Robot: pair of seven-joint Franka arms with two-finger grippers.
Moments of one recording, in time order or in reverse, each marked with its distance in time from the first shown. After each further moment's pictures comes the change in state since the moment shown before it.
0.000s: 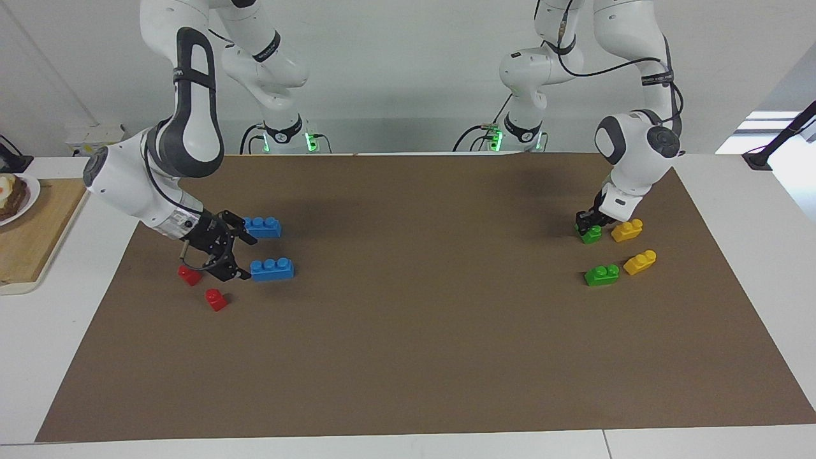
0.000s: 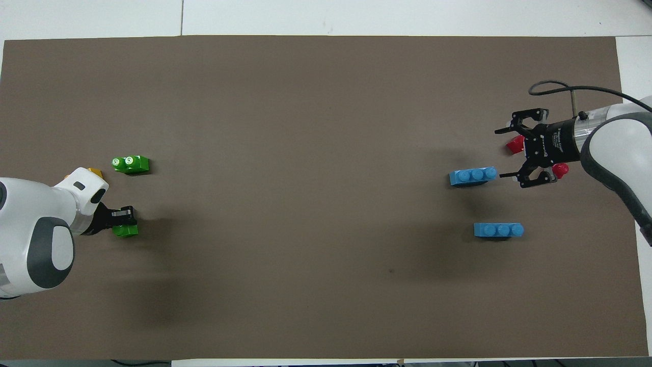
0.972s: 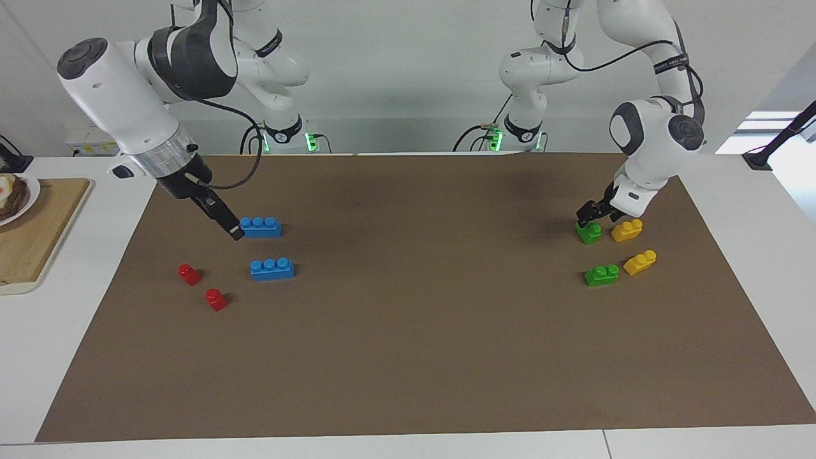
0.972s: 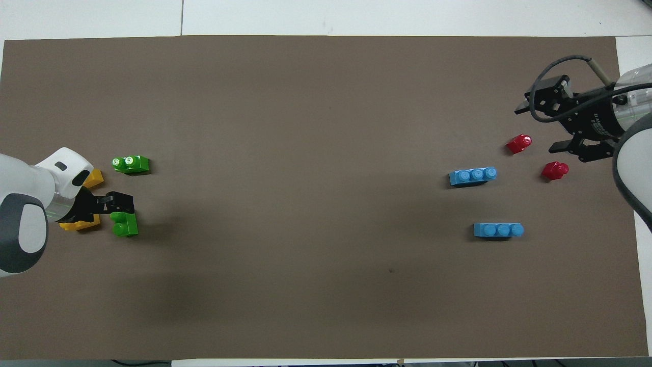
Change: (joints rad) left arm -0.009 -0.023 -0.007 0.197 -0.003 -0.273 0.001; right arm 0.086 -0.118 0.005 0.231 -0.331 -0.193 -0.514
